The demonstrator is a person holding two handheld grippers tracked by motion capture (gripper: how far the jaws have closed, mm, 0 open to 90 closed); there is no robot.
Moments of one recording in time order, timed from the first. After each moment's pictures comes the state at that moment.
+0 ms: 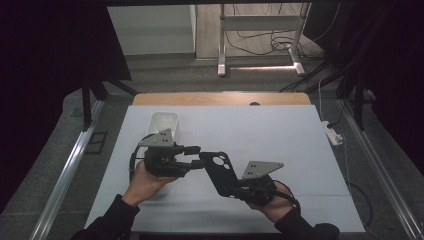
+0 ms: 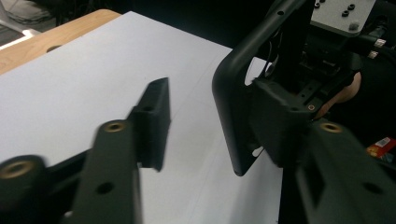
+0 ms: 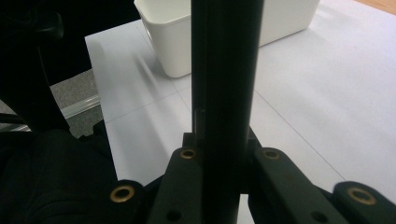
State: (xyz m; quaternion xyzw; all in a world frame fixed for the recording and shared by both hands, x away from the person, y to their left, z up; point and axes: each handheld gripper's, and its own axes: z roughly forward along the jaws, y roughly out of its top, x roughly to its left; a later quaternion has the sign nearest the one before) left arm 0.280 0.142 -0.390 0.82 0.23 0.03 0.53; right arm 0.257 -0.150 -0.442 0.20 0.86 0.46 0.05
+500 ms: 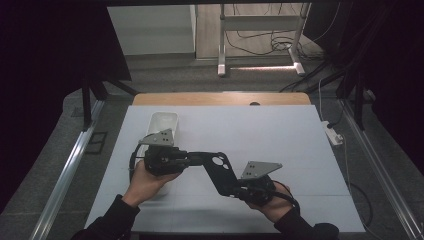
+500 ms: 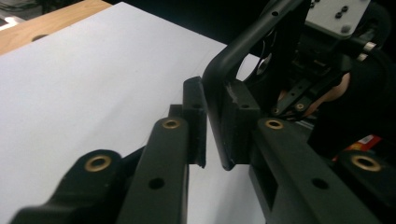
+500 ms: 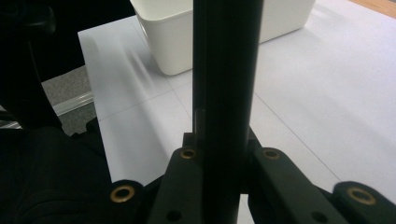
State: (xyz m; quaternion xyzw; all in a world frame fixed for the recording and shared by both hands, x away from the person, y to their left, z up) left arm 0.283 0.143 -0.391 0.81 0.23 0.00 0.53; right arm 0.257 -0.148 -0.443 0.20 0.86 0.46 0.07
